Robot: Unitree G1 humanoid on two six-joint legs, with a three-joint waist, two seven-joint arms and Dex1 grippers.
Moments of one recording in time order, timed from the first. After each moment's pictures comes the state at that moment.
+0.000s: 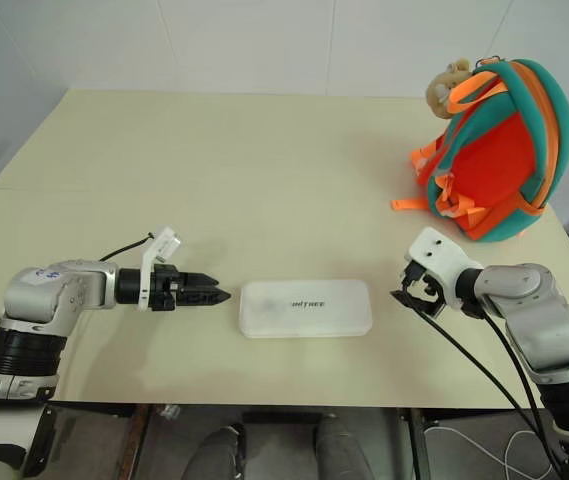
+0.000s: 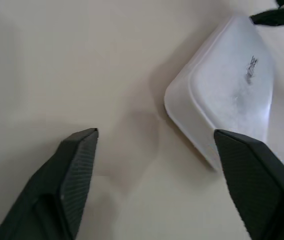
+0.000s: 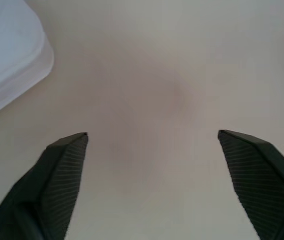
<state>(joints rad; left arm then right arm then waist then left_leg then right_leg) -0.62 0.65 0.06 0.08 -0.54 1.27 -0.96 -0.36 -0.93 0.06 -0.26 0.15 0.78 0.79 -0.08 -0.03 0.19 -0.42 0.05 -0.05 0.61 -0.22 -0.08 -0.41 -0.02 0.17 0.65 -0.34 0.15</state>
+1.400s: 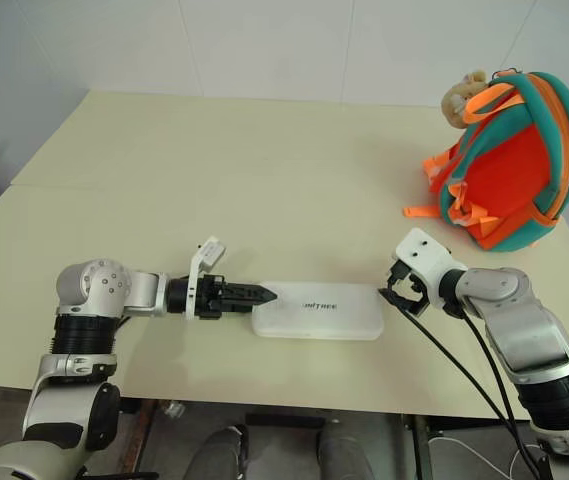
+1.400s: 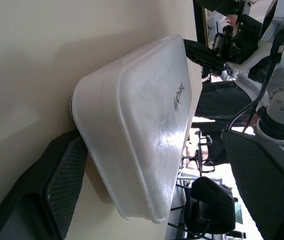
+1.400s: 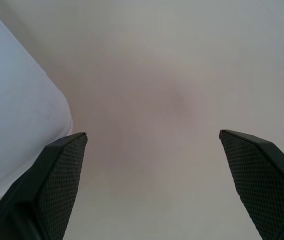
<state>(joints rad) -0.70 0.37 0.12 0.22 -0.70 1.58 -0.69 -0.38 -0.84 0.09 -0.27 0.13 0.79 0.73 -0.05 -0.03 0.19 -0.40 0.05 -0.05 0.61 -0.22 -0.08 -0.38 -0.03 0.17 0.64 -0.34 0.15</state>
